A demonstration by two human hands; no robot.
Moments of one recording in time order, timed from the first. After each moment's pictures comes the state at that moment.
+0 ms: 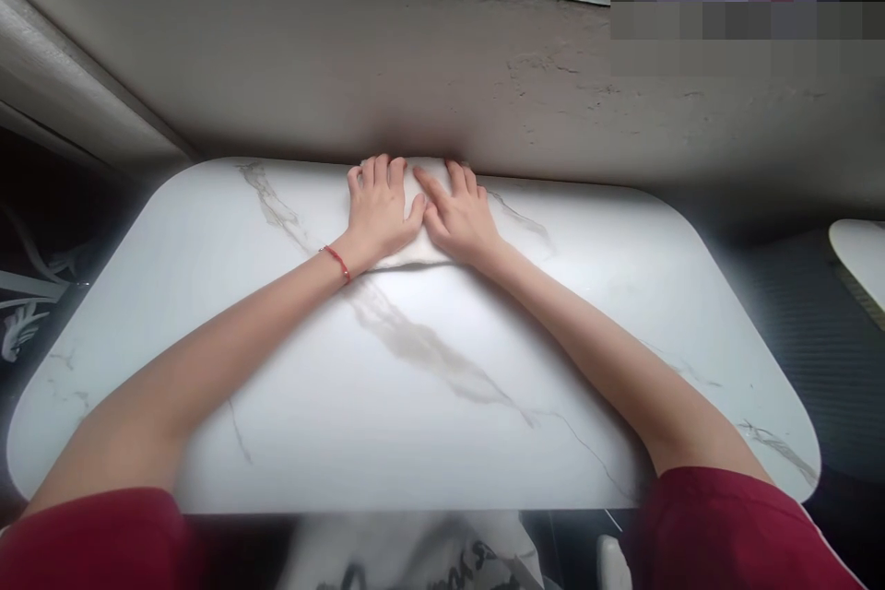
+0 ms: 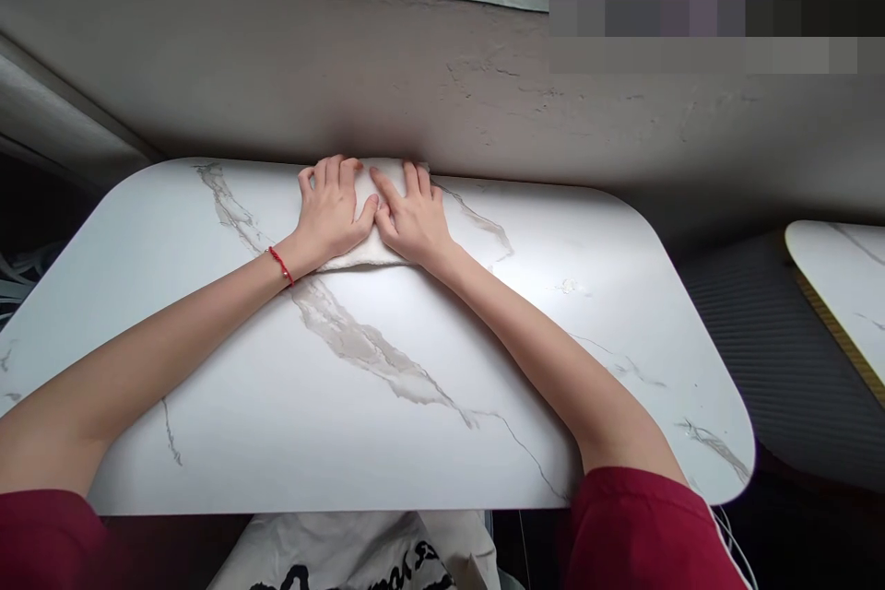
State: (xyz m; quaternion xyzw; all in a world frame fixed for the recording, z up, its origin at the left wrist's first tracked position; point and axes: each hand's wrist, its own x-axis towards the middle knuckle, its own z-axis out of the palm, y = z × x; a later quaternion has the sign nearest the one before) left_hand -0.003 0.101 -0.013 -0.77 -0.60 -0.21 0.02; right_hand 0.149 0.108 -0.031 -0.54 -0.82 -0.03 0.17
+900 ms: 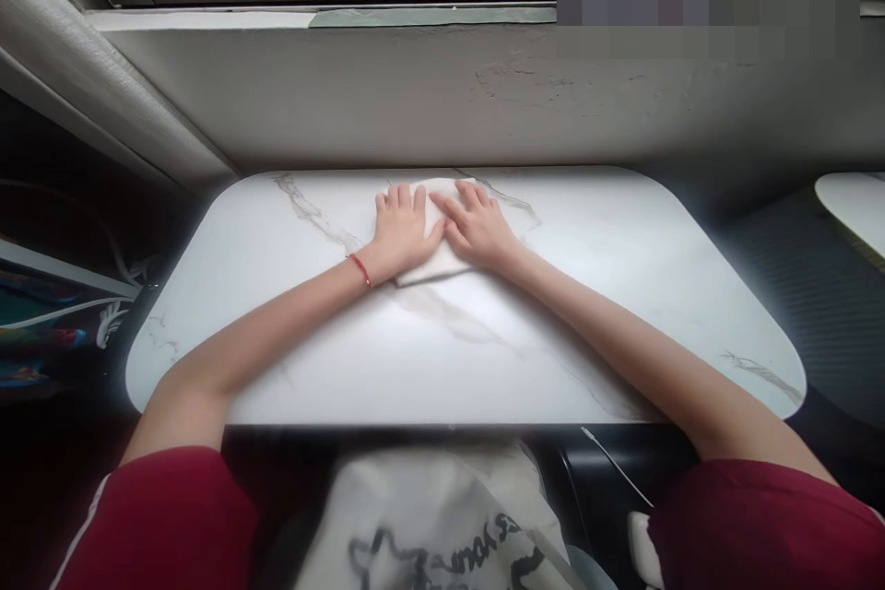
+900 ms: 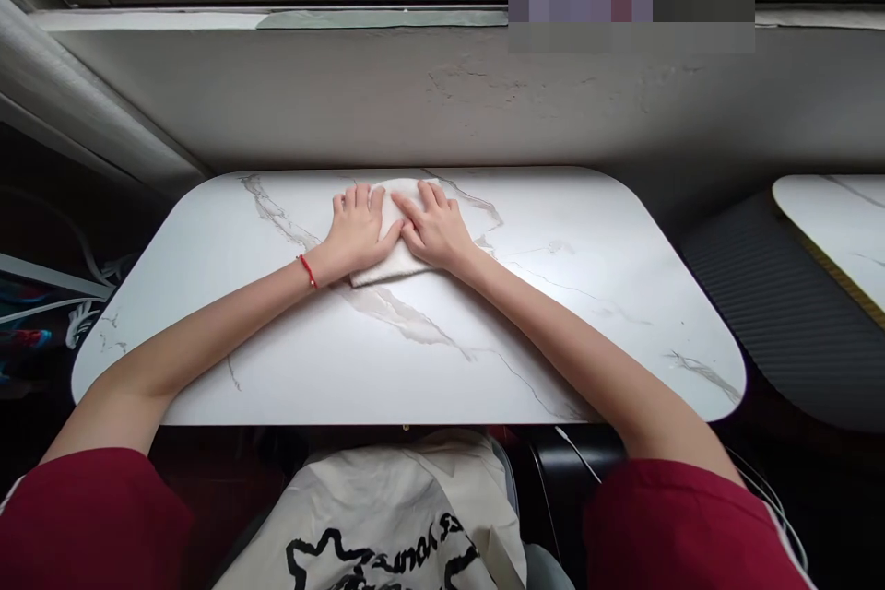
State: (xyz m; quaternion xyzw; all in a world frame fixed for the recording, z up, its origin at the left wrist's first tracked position) left_hand 0.024 0.032 0.010 -0.80 -0.60 -0.08 0.05; right_hand 0.179 0.047 -0.024 -0.51 -0.84 -0.02 0.17
